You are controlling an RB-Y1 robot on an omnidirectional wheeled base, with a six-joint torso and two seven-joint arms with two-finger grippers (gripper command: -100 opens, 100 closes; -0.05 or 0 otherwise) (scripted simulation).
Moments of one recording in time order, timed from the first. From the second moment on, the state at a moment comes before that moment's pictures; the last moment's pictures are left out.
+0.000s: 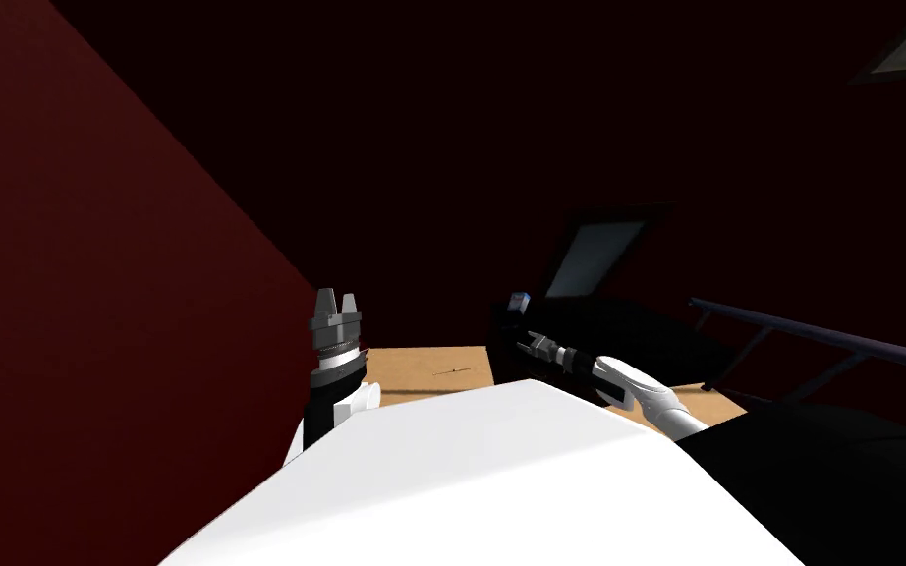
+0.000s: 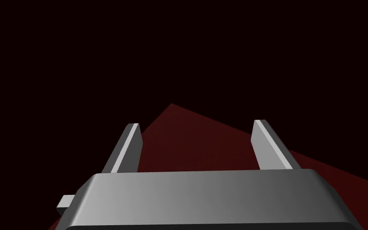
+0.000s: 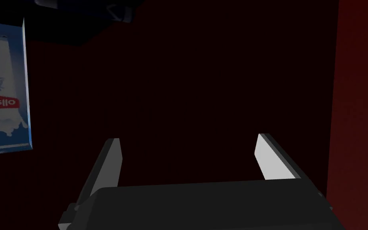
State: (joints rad) left arm 0.47 -0.02 -0.01 -2.33 -0.04 -0.52 -0.13; right arm 0.37 -0.81 0.05 -1.42 0.76 -0.59 0.27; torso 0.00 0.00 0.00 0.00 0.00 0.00
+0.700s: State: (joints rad) left arm 0.47 -0.02 -0.01 -2.33 -0.04 -0.52 -0.13; right arm 0.33 -0.90 0.08 -1.22 0.96 -0.62 0.31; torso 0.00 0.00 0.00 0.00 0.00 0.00
